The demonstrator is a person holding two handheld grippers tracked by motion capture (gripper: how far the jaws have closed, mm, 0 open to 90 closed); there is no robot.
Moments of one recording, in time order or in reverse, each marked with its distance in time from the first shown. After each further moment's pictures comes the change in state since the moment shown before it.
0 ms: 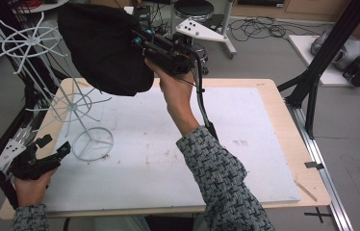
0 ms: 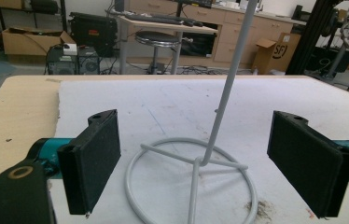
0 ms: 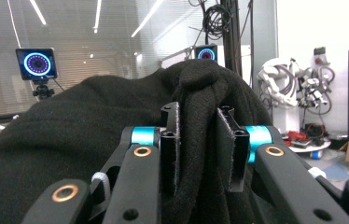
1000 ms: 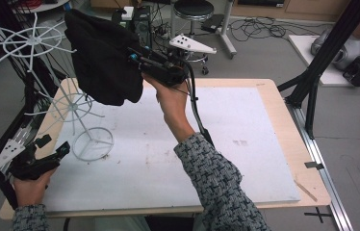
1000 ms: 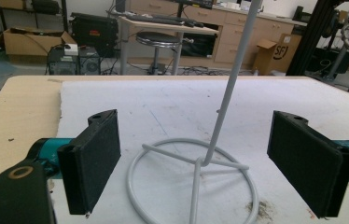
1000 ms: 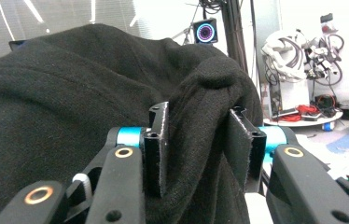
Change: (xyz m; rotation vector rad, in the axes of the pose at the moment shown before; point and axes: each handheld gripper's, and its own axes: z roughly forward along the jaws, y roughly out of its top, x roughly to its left) left arm 0.001 0.000 -0.001 0.000 0.004 0.000; right arm -0.010 -0.037 0.006 0.066 -0.001 0.089
